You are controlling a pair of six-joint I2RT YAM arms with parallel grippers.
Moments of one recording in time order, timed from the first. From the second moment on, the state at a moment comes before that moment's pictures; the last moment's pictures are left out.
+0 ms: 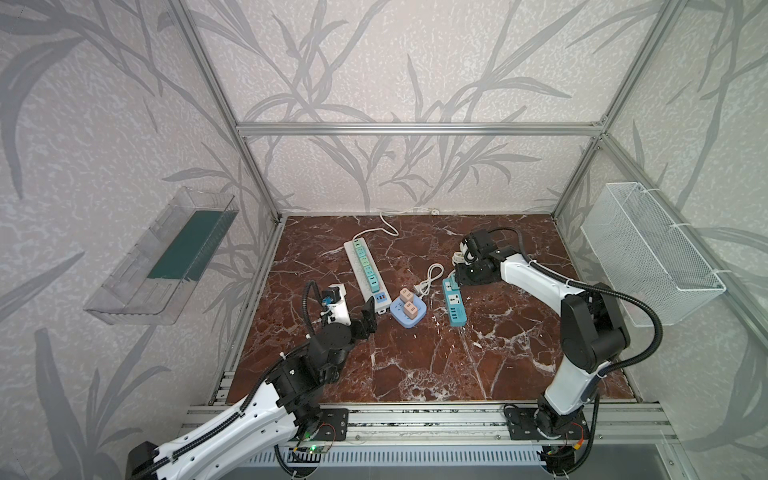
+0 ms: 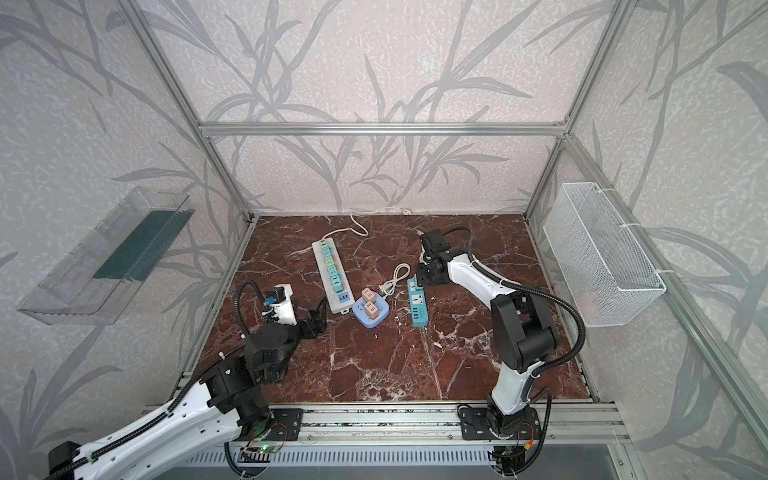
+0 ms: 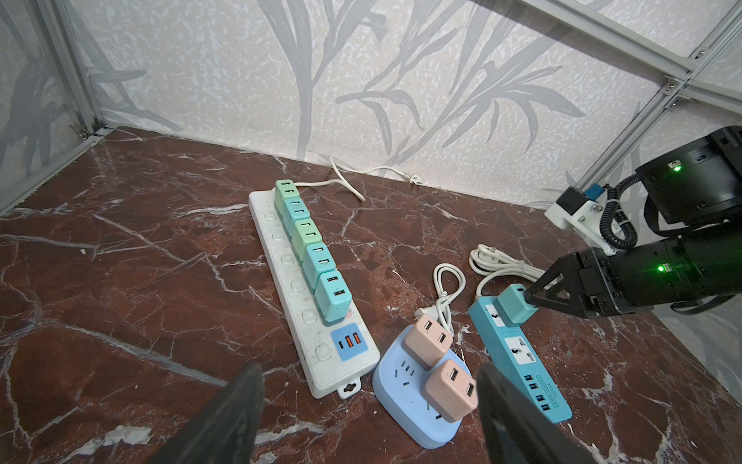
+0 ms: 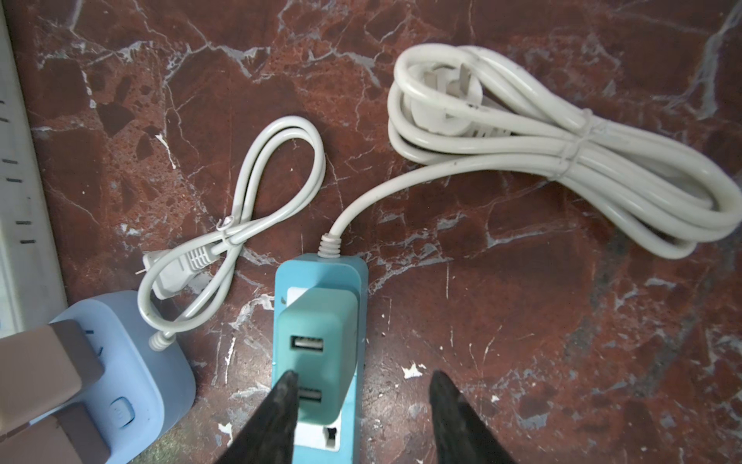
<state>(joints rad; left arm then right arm) -0.87 0.58 0.42 -0.15 -0.65 -0.51 0.41 1.78 1.29 -0.61 -0.01 0.28</state>
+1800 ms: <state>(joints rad) 0.00 1.50 0.32 0.79 -0.42 -0.08 0.39 1.20 0.71 -0.03 0.02 0.09</state>
